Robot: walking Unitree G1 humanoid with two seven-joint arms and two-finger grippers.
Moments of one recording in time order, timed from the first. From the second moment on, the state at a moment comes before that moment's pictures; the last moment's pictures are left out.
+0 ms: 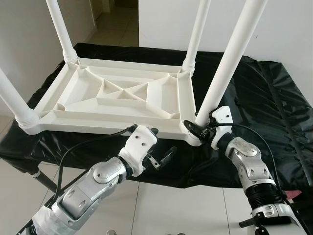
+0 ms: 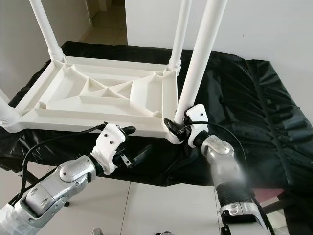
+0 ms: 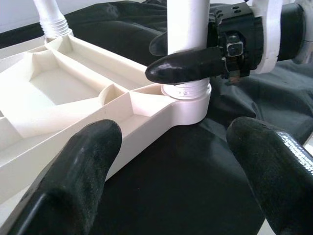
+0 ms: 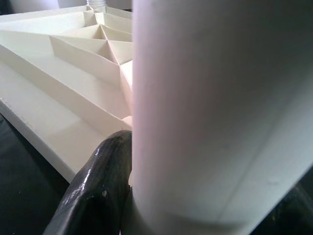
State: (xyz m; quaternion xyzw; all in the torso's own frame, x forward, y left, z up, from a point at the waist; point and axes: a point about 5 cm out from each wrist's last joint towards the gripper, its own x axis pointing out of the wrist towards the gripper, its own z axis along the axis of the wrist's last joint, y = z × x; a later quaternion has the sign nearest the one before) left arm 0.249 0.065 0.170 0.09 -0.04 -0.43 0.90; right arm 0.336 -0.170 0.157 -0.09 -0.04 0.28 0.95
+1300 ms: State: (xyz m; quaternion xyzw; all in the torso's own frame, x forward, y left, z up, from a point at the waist) left arm 0.252 0.067 0.170 0.09 -0.04 -0.42 0.90; right arm 0.308 -0.134 0.160 0.02 -0.04 0.00 1.00
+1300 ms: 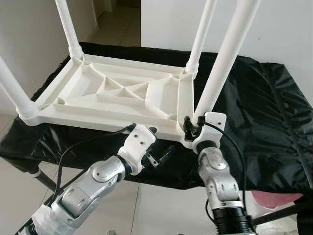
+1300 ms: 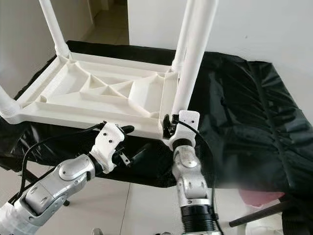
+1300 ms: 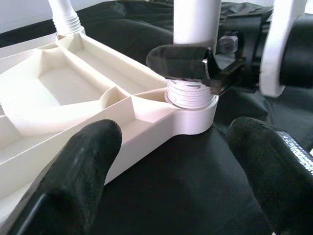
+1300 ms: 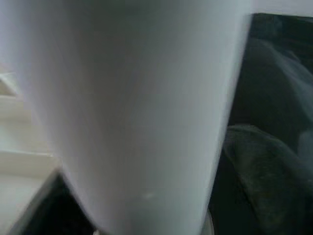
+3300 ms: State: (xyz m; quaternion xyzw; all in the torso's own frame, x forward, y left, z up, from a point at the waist) left arm 0.251 0.069 0.167 0.10 -0.03 -0.42 0.90; right arm 0.323 -0.154 0.165 -0.04 -0.05 0.24 0.97
